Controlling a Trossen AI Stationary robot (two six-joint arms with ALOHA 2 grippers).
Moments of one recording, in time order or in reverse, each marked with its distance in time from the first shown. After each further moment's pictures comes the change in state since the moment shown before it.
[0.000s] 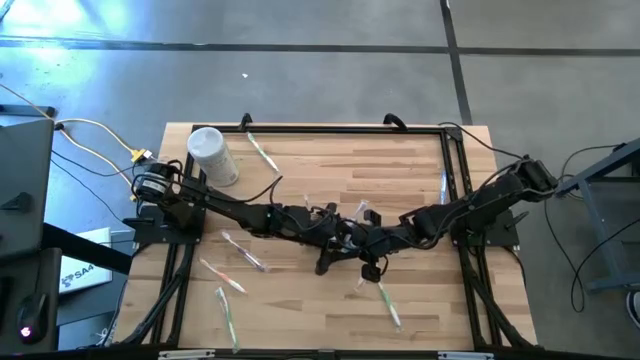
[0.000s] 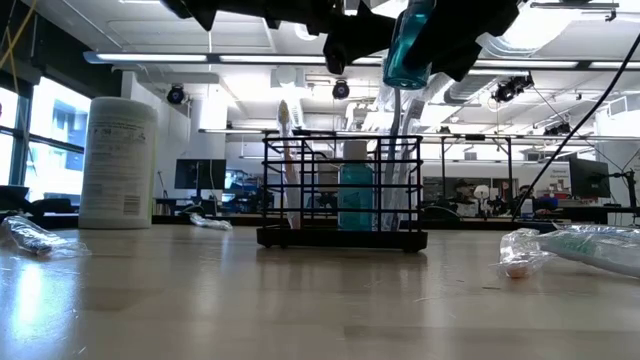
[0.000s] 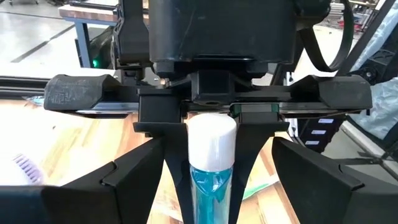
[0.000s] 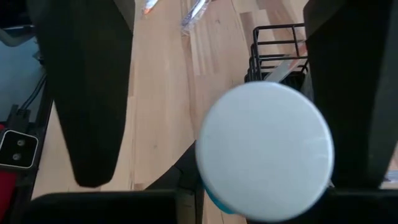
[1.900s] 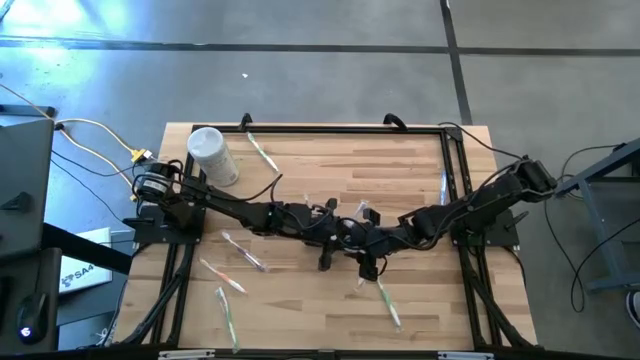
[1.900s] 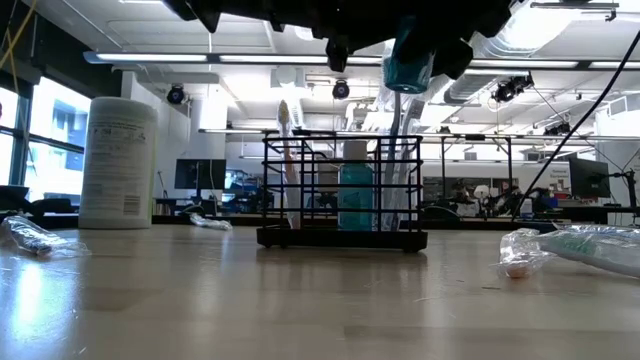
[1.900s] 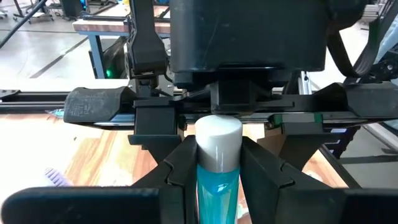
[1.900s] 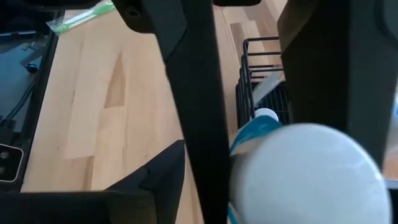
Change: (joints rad) left arm 0.005 0.001 0.007 0.002 -0.026 0.073; right arm 0.001 0.002 0.002 0.004 0.053 -0.004
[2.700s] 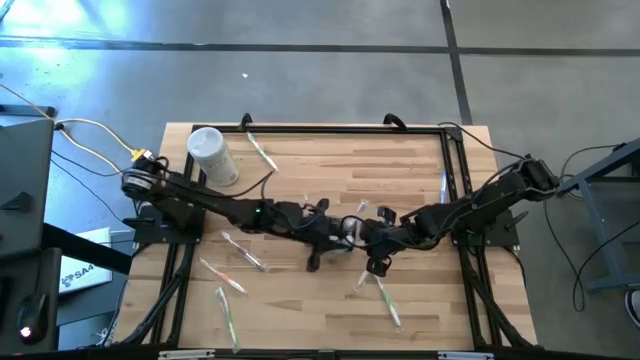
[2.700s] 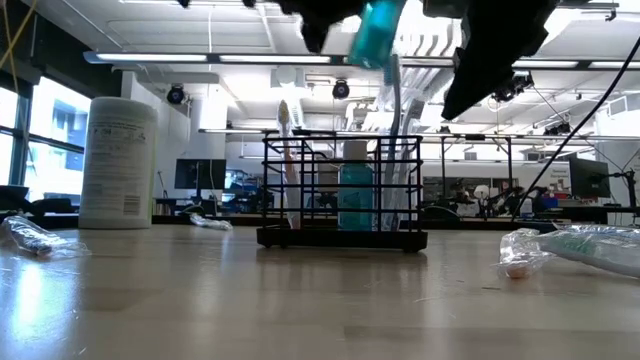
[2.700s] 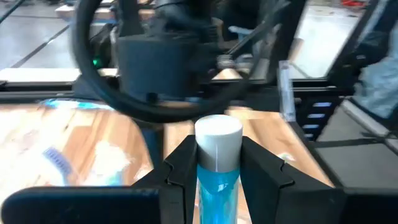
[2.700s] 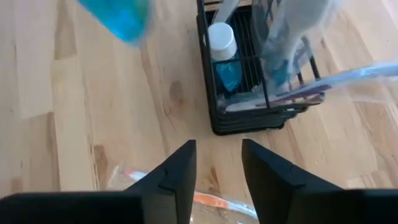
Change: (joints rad) left arm -0.034 -0.135 -0.044 -0.154 0.036 -0.015; right arm 0.003 -0.034 -0.002 -0.265 0.008 0.159
